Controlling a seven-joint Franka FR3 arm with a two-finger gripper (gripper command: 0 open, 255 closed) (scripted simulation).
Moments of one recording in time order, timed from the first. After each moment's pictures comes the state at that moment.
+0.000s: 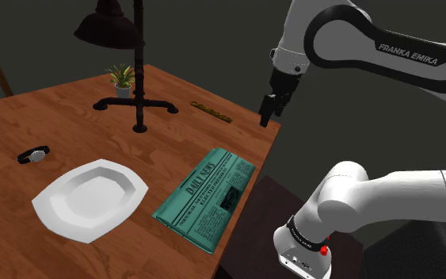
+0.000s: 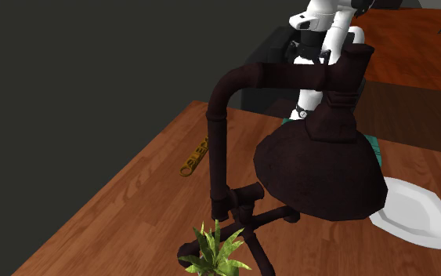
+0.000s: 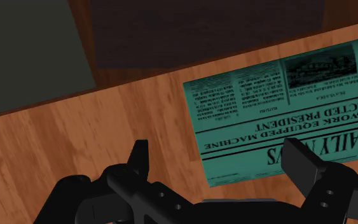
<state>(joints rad) 0.01 -0.81 0.04 -2.41 -0.05 1.53 0.06</state>
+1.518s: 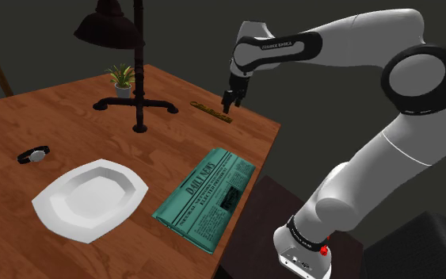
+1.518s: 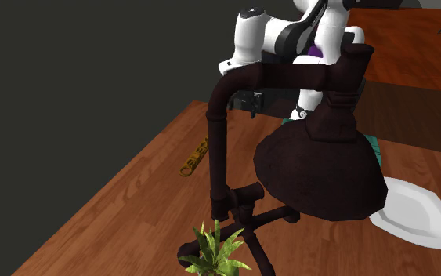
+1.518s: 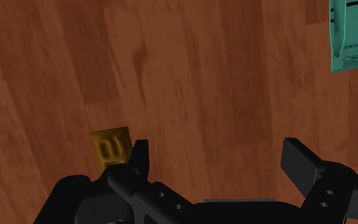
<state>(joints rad) -0.04 -0.11 -0.18 -2.13 -0.07 2.01 -0.25</state>
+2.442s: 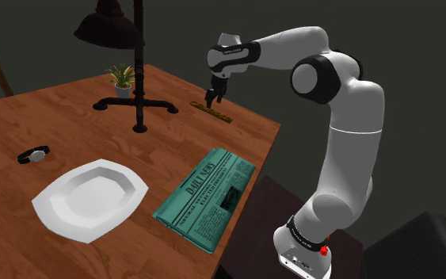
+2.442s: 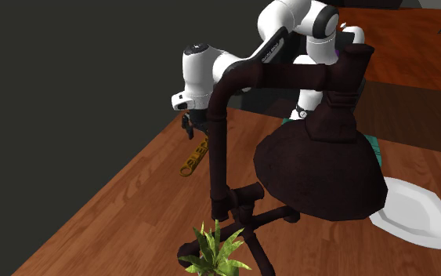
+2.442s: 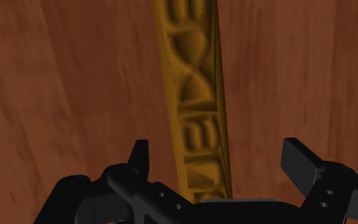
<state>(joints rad) -0.13 0.46 -0.20 -1.60 0.08 2.04 -0.46</state>
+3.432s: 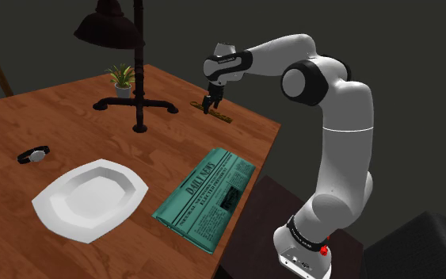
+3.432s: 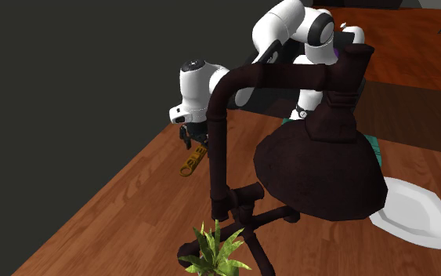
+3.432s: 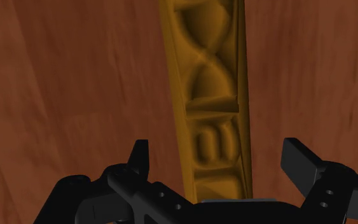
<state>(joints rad) -0.15 0.54 -0.19 -1.57 0.10 2.11 -0.47</state>
